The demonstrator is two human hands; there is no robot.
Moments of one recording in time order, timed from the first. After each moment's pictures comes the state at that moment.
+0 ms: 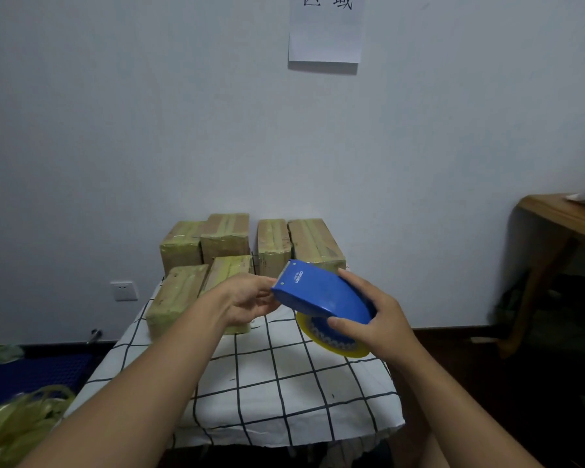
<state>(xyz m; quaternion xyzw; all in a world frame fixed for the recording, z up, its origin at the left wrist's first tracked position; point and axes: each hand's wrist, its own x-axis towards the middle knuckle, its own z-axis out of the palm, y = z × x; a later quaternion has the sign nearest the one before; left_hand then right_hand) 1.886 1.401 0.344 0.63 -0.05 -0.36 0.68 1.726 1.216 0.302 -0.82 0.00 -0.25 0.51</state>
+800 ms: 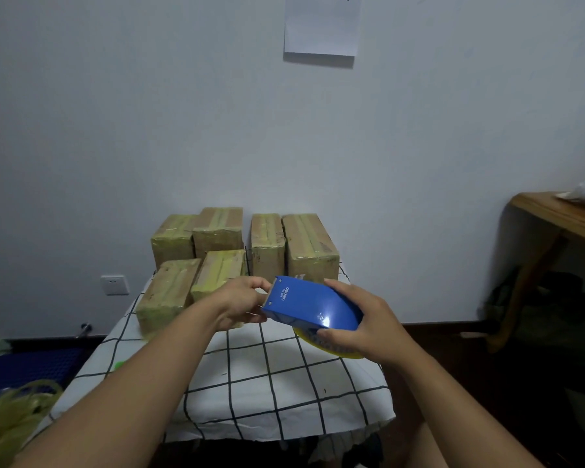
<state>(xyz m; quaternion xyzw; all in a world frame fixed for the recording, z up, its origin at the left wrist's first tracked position) 1.897 1.400 0.314 0.80 -0.17 -0.28 0.51 1.723 1.212 0.300 -0.90 -0.02 -0.21 0.38</state>
